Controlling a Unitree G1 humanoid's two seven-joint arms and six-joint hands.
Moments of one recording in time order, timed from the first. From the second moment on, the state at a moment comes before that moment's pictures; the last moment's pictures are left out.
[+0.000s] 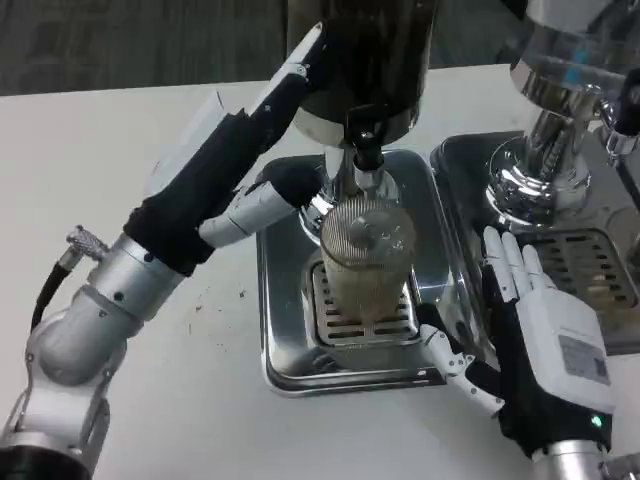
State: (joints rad) left arm -0.41 0.35 -0.12 0.54 -0.10 -0.85 -0.40; right arm 0.20 -0.21 0.33 -0.03 -0.82 0.04 -0.44
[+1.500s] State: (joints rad) left arm -0.32 0.41 -0.14 0.40 0.29 -0.97 -0.22; right arm 0.16 -0.21 0.31 0.04 -0.68 -0.09 -0.43
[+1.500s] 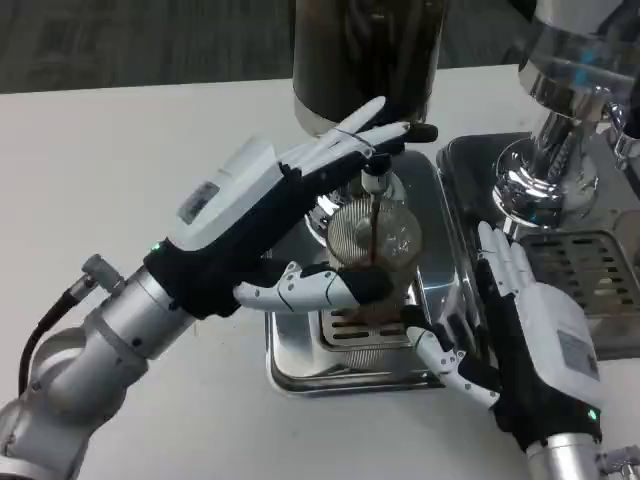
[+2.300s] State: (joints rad) left arm -0.30 0.44 -0.17 0.36 0.31 -0.96 -0.17; right arm -0.05 -0.17 0.19 0.45 -0.28 -0.49 -0.20
